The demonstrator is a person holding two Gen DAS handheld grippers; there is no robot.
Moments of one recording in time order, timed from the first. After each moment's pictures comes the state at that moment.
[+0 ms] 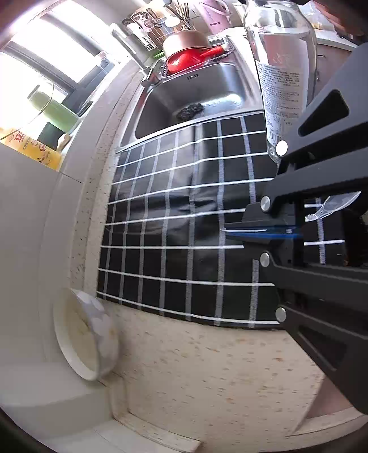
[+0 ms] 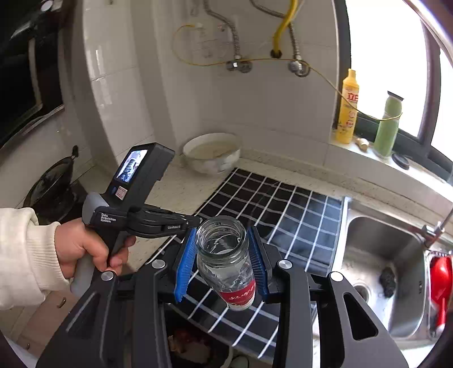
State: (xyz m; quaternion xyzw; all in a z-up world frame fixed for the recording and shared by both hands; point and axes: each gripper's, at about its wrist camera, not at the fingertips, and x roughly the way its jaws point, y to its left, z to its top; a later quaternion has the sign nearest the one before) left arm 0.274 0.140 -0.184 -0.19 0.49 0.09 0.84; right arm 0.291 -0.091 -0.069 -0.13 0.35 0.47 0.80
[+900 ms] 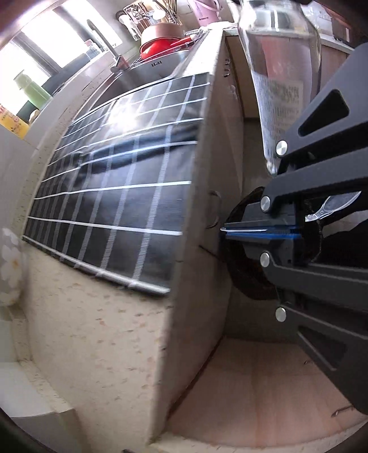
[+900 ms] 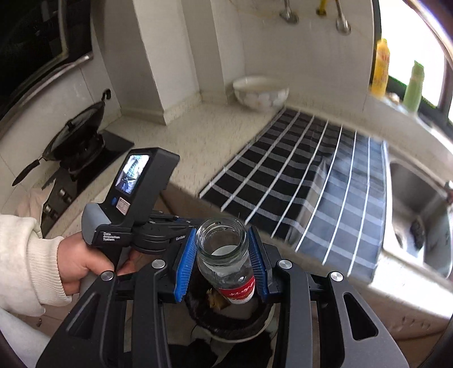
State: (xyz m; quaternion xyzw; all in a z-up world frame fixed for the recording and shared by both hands) left arm 0.099 0.121 -0.298 -0.25 0.52 0.12 0.81; right arm 0.147 -0.089 -0.158 -0.16 0.42 0.49 0.75
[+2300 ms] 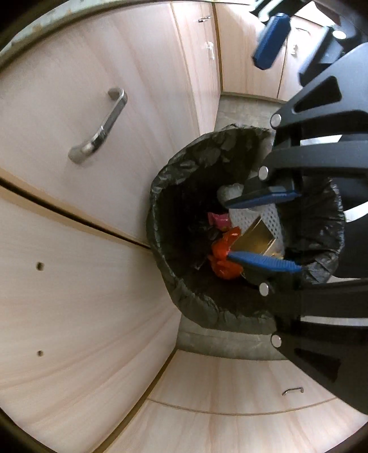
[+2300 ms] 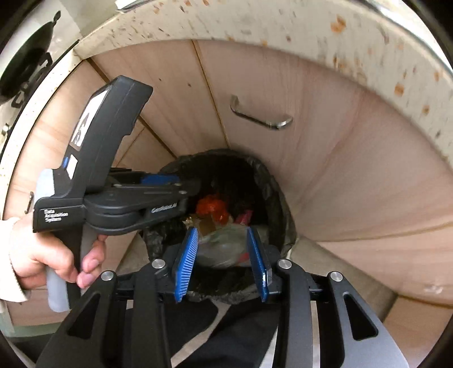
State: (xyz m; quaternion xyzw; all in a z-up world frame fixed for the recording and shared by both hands) left arm 0.104 0.092 -0.496 -0.26 0.60 0.13 0.75; right arm 0.155 -0.074 -0.405 -0.23 0.57 0.44 0.66
